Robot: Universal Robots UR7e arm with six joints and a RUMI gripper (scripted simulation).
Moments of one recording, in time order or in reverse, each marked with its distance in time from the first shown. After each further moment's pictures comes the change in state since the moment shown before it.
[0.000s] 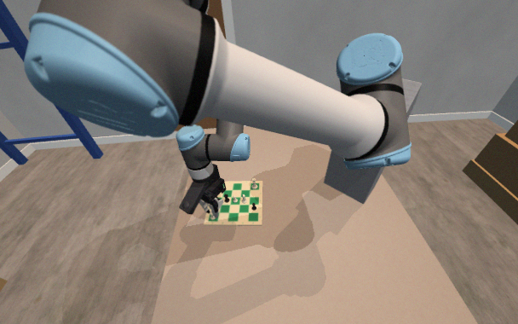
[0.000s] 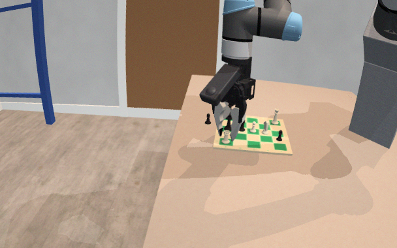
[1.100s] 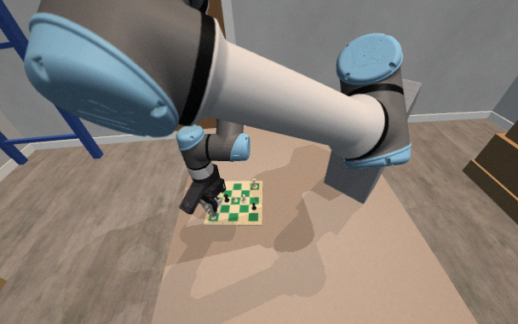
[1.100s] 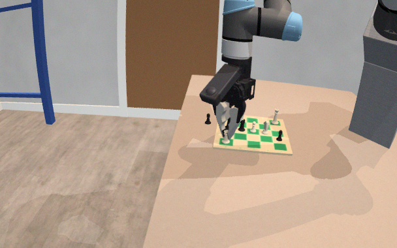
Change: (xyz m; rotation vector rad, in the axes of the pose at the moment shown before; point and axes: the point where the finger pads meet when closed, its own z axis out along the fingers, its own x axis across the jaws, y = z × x) arm 0.000 0.000 0.000 0.000 0.000 0.000
